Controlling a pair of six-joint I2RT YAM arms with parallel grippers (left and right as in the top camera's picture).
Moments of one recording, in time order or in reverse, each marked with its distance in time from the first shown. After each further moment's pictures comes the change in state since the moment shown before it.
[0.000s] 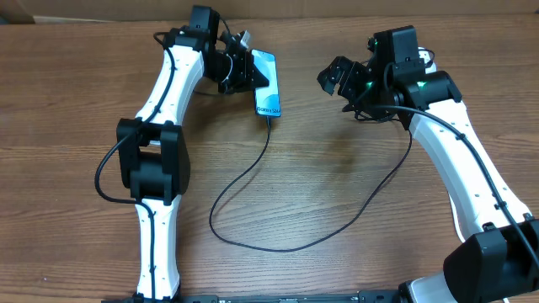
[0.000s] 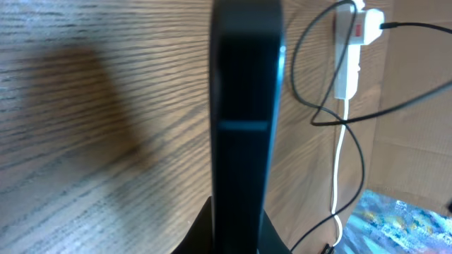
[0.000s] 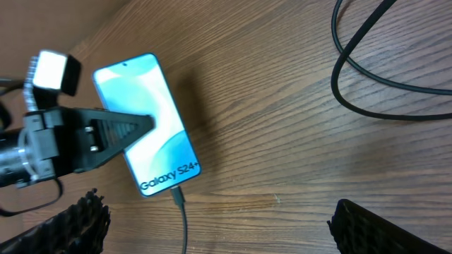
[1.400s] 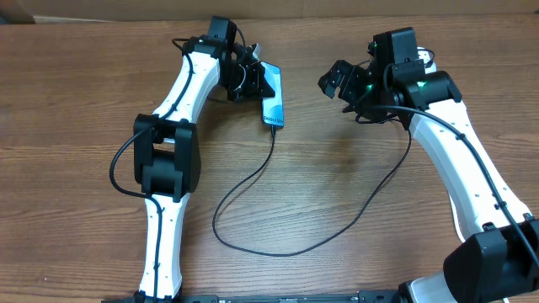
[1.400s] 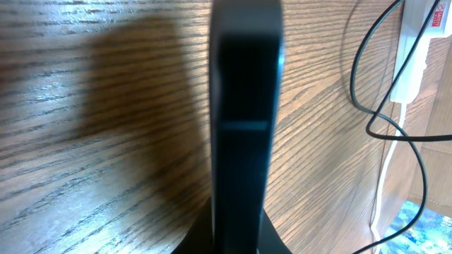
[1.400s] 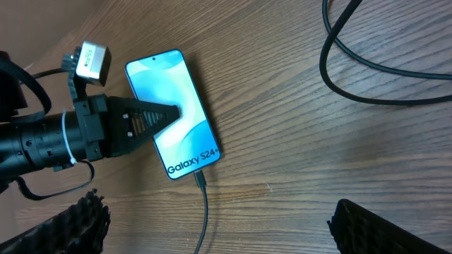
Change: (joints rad) left arm -0.057 0.063 -0.007 0.040 -0.113 -0.017; right arm 0.000 0.000 0.000 -0.041 0.003 0.000
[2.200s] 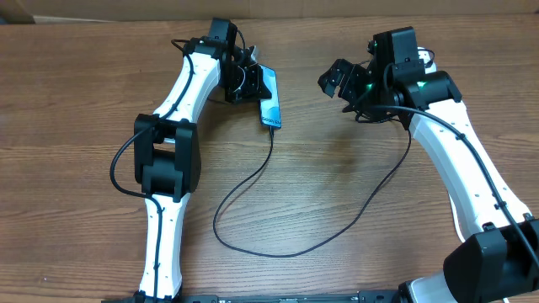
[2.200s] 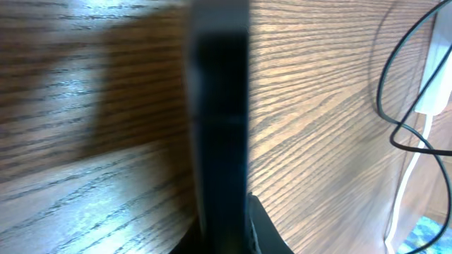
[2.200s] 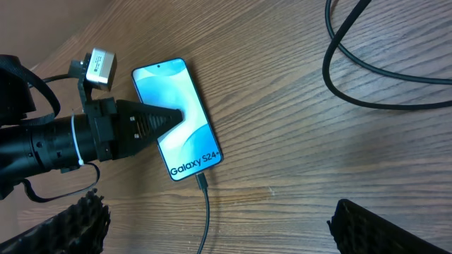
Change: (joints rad) left arm 0.000 0.000 -0.006 -0.001 -0.071 -0.027; right arm 0.000 0.000 0.000 0.012 0.000 0.000
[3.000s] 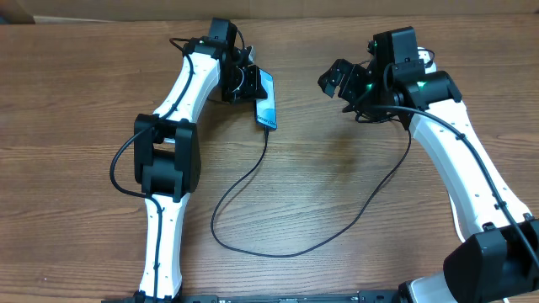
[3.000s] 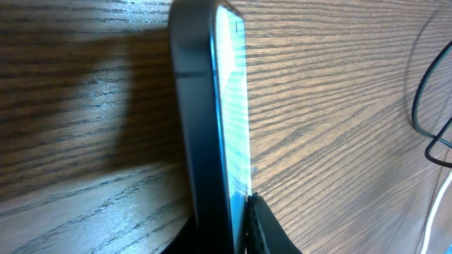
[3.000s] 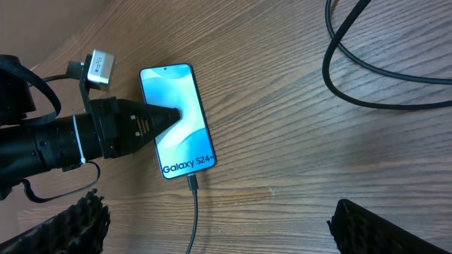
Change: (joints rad) left arm 0.000 0.000 0.000 0.000 -0.084 0.000; right arm 0.000 0.000 0.000 0.000 0.000 0.000
